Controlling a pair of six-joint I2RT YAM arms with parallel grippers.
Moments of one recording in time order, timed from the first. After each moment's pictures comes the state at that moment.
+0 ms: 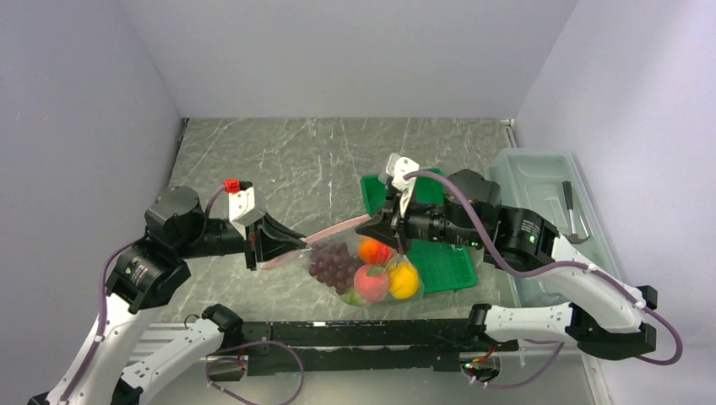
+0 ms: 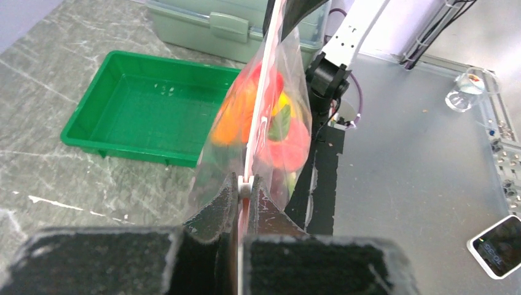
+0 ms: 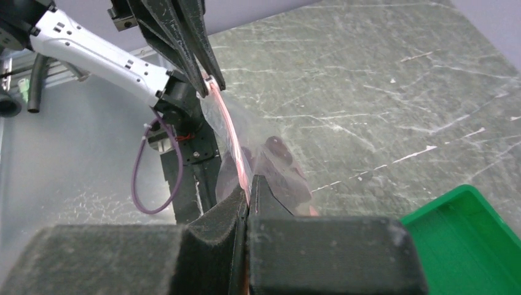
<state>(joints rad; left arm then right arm) -0.55 0.71 1.17 -0.68 0.81 0.03 1.13 1.05 1.47 -0.67 -0.16 0.06</state>
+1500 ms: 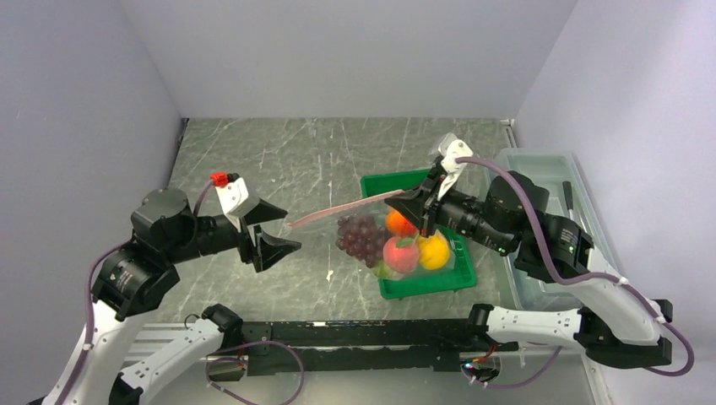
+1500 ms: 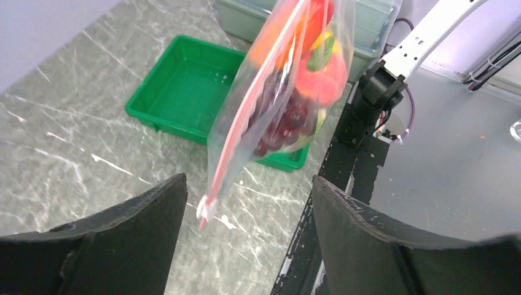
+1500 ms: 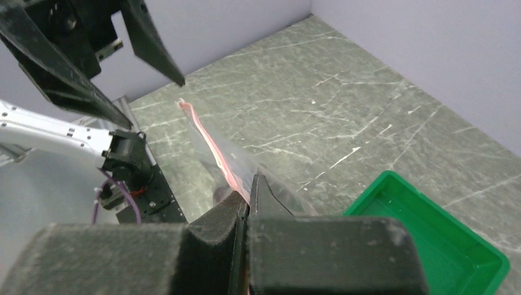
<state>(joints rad) -0.55 0.69 1.23 -0.77 0.58 0.02 1.12 0.93 1.49 -0.66 0.14 0.10</state>
